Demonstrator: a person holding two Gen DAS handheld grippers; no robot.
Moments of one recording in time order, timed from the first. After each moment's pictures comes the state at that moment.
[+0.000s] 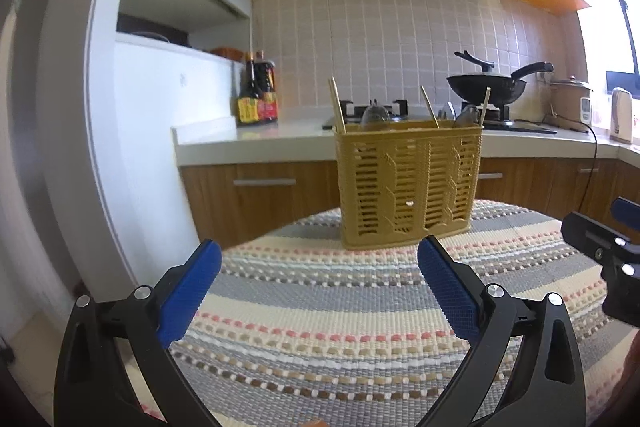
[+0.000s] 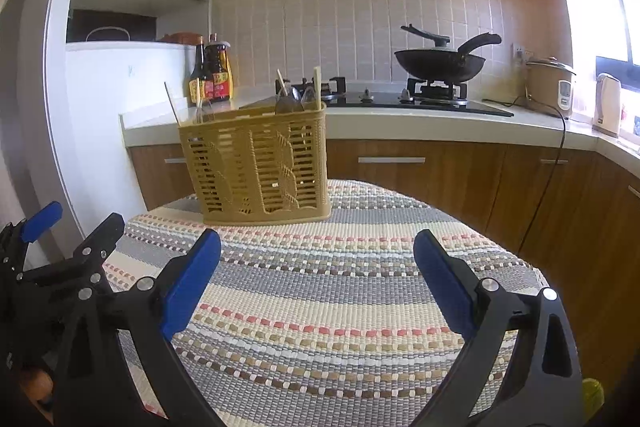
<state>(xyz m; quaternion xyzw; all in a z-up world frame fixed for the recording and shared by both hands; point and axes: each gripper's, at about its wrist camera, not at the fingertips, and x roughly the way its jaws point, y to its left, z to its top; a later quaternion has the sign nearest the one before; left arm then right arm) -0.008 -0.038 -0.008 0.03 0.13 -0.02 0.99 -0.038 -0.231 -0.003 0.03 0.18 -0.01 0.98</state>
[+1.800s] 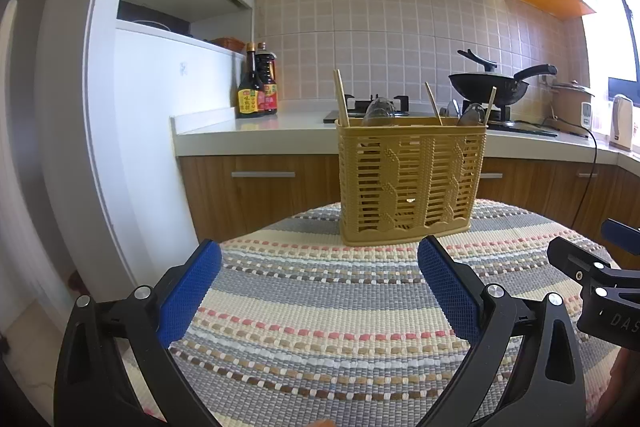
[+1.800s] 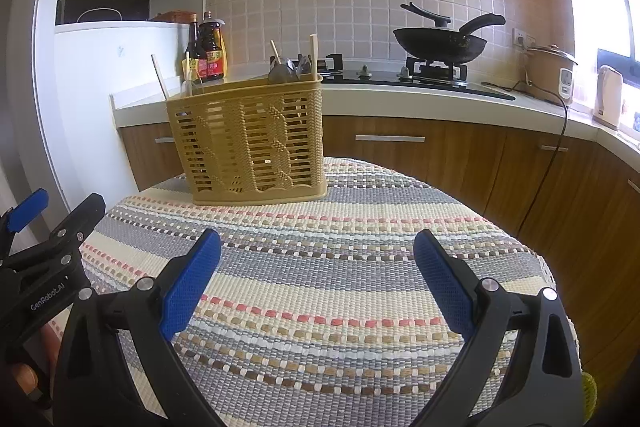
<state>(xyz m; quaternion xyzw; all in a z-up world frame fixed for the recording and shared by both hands) -0.004 -0.036 -0.010 0.02 0.14 -0.02 0.99 -0.024 -0.231 -0.014 0.02 0.21 -0.02 0.98</state>
